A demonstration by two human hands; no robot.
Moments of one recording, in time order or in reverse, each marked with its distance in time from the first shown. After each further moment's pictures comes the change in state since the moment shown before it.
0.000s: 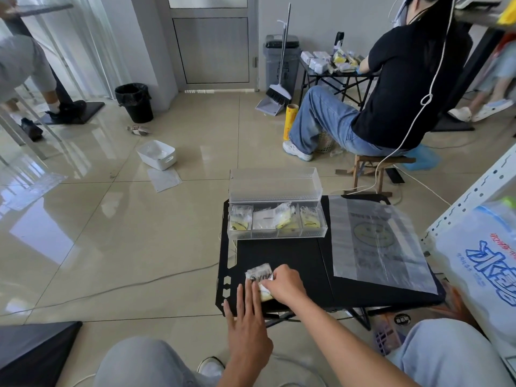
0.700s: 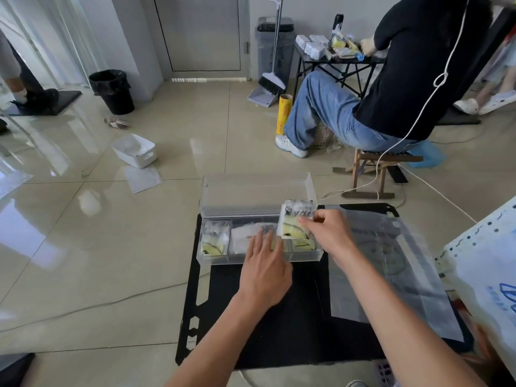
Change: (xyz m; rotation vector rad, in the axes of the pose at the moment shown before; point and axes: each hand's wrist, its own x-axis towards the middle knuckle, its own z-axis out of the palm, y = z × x) left_hand 0.162 0.076 -0.099 -0.262 0.216 0.381; right_hand 0.106 0.001 -0.174 0.369 0.283 -0.179
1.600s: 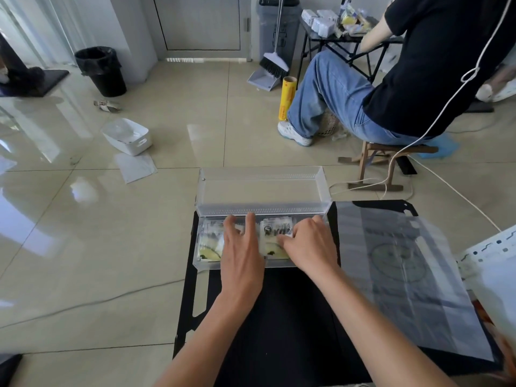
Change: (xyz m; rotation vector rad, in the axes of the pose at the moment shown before) left_hand 0.028 -0.039 -0.009 -0.136 0.275 -0.280; right_hand 0.003 -0.010 0.067 -0.504 0.030 -0.051
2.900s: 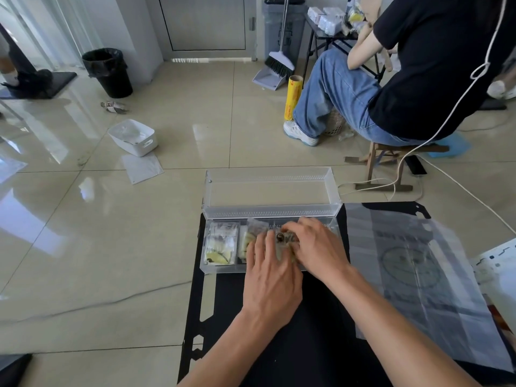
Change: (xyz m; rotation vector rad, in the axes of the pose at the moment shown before) left_hand -0.027 0.005 0.024 0.236 -0.120 0.242; right_hand 0.014 0.016 0.008 -0.208 0.009 -0.497
